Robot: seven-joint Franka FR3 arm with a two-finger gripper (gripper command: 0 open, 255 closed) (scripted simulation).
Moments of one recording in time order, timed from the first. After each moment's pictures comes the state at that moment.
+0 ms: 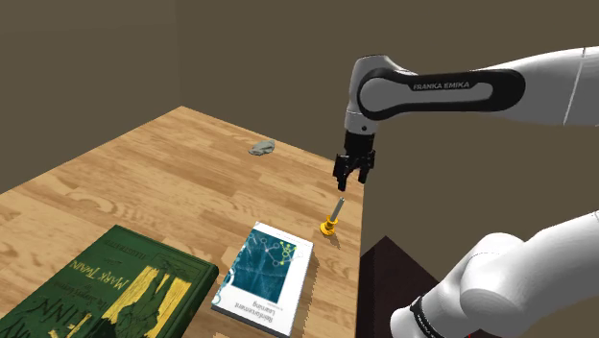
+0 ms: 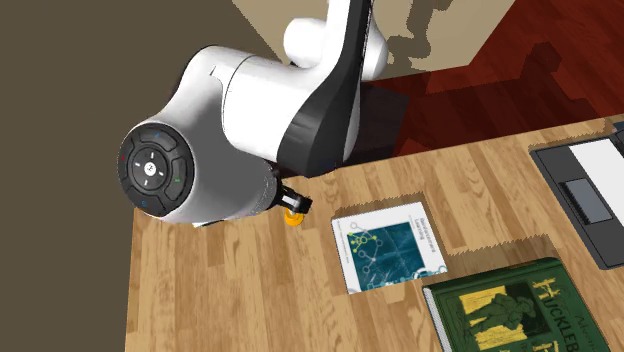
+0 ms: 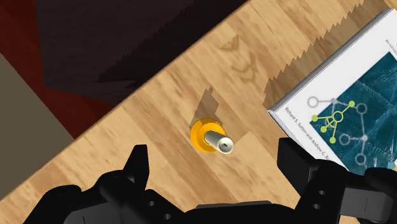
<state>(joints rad) 0.05 -0.29 -0.04 -2.32 0.04 1.70 0.08</state>
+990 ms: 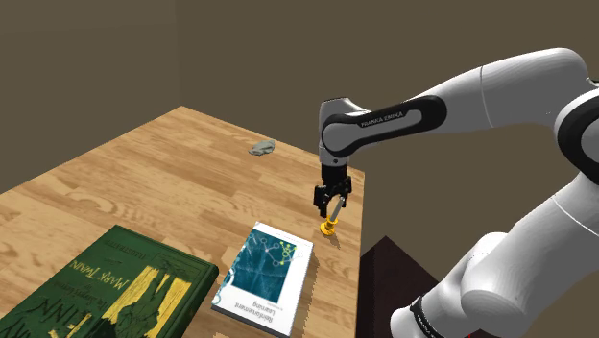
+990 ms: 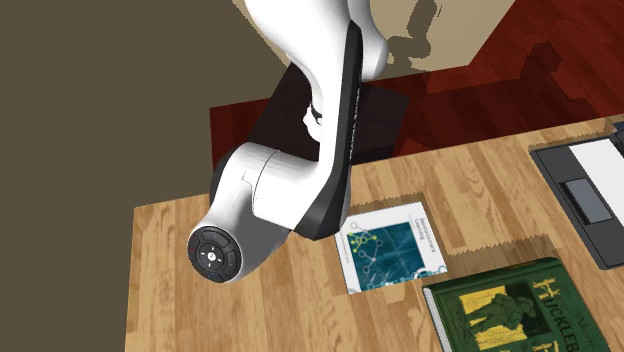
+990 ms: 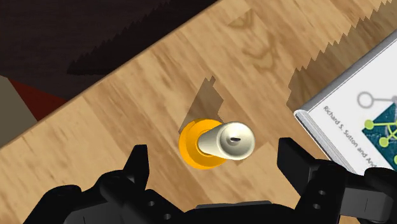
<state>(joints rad) 0.08 -0.03 -0.01 -2.35 0.05 1.88 0.06</state>
